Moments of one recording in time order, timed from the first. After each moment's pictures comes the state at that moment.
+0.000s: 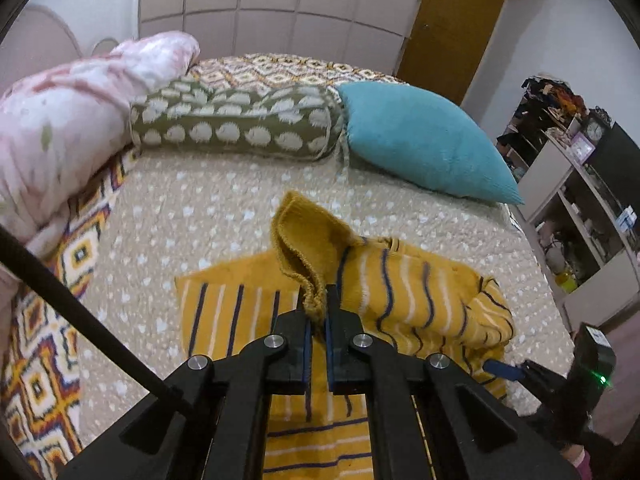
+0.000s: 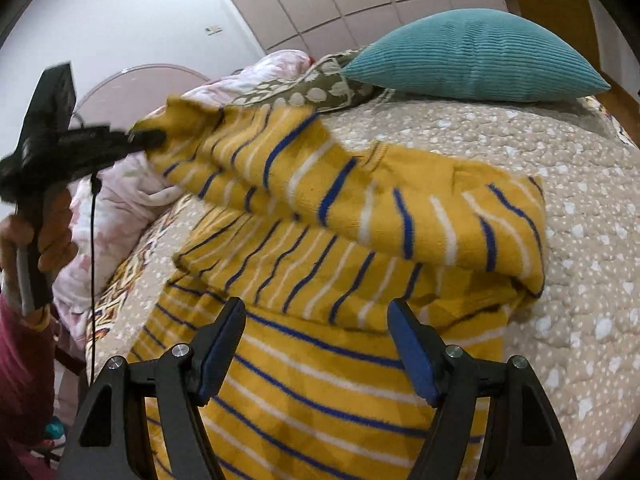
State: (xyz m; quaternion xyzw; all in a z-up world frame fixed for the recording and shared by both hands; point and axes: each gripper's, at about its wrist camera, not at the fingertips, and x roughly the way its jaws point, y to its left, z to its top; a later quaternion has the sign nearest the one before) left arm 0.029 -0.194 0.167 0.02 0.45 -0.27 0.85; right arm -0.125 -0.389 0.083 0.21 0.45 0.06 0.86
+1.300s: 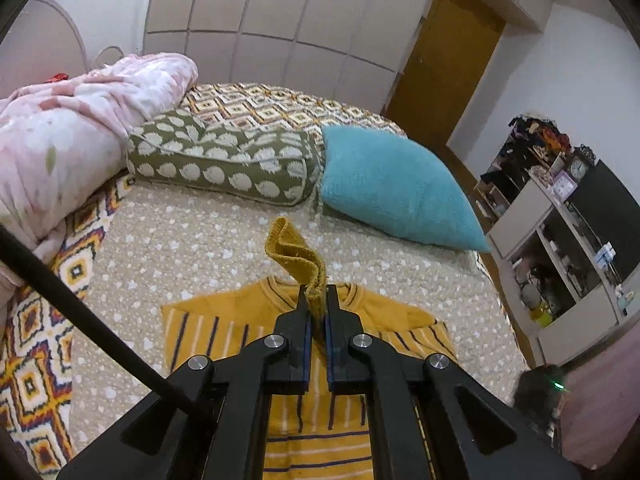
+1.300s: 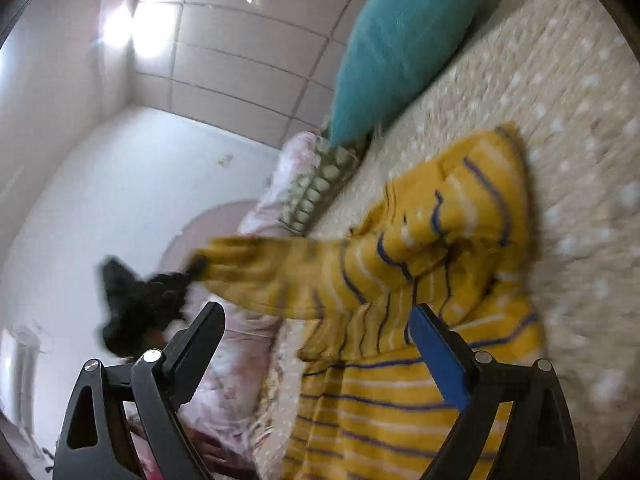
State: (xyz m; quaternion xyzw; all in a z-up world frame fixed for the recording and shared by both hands) left arm 0.013 -0.197 0.234 -0.03 0.40 -0.28 0.87; right arm -0.147 -0.439 0.080 0.54 0.29 0.06 0.79
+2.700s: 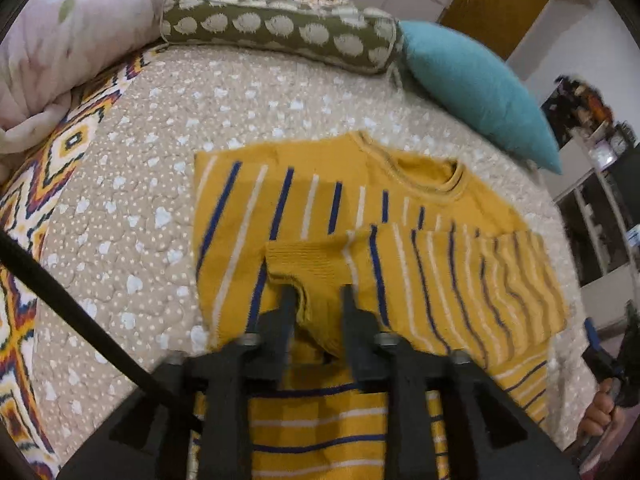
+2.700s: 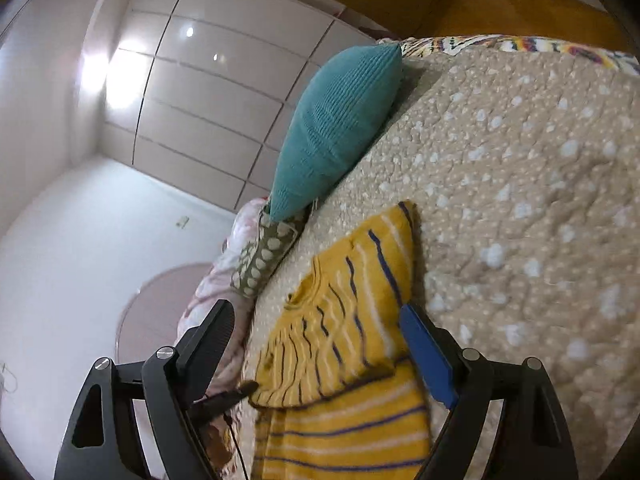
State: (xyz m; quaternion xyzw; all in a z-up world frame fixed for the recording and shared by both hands) left arm 0.029 -0.138 0.070 -0.02 0.52 -0.24 0.82; right arm -0.236 -0.520 0.092 0.53 0.24 -0.06 0.81
